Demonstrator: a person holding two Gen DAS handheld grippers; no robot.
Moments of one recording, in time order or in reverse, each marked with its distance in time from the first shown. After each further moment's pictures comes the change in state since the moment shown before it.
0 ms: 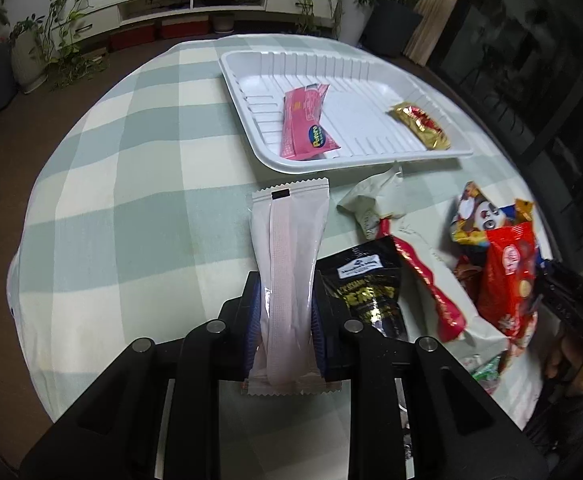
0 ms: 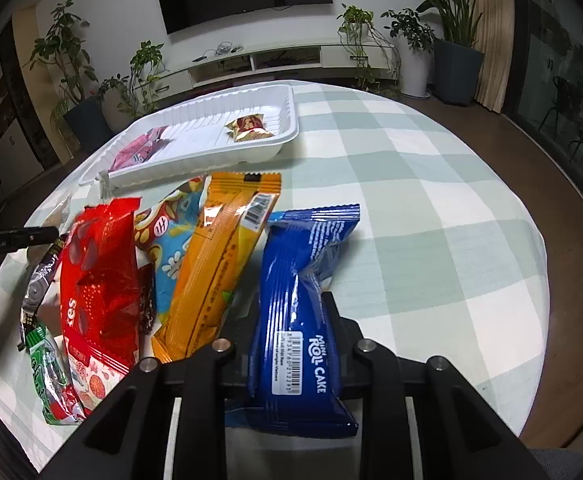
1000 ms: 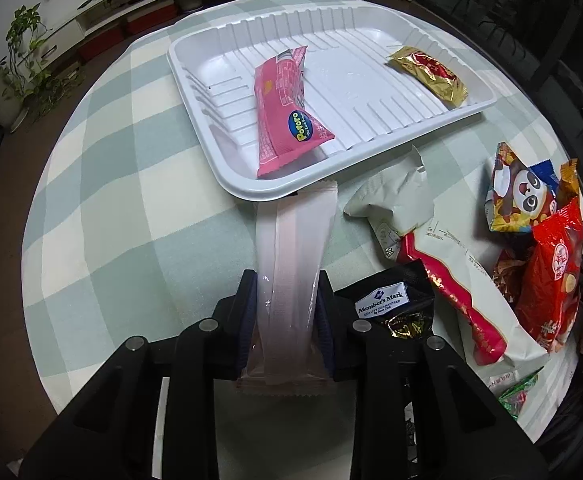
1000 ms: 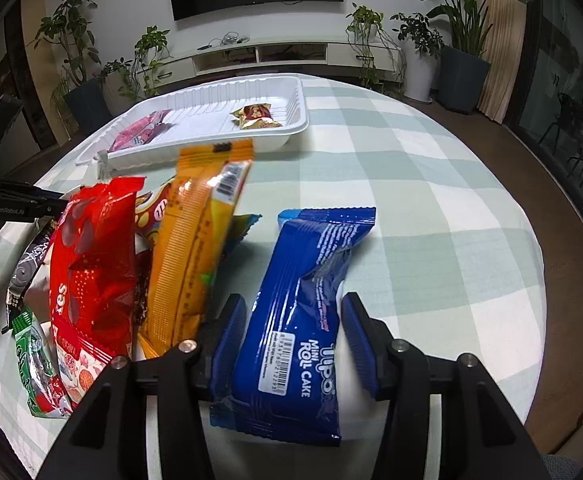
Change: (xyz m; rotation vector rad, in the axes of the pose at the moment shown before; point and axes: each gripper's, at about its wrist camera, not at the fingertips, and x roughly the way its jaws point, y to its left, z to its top) left arm 0.057 -0.021 0.044 0.213 0.191 0.115; right arm 0.006 0.013 -0.003 -0.073 0.026 -0.044
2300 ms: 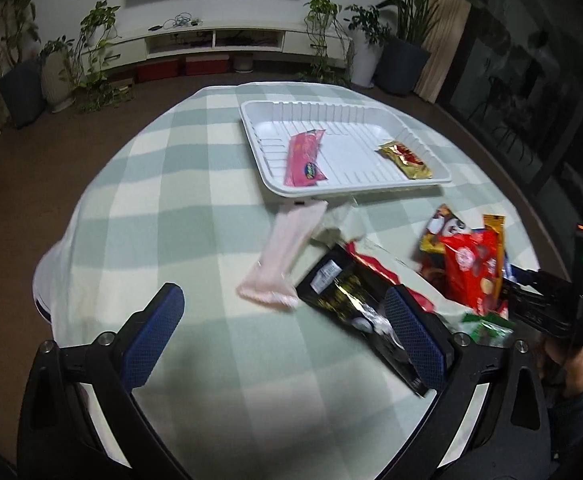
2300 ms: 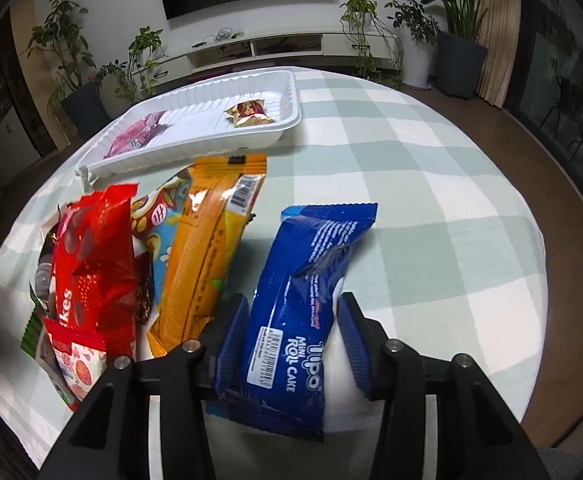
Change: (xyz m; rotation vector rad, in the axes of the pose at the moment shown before) left arm -0.102 -0.004 -0.084 -0.233 -0.318 -0.012; right arm -0.002 -0.002 0.001 0.021 0.027 0.007
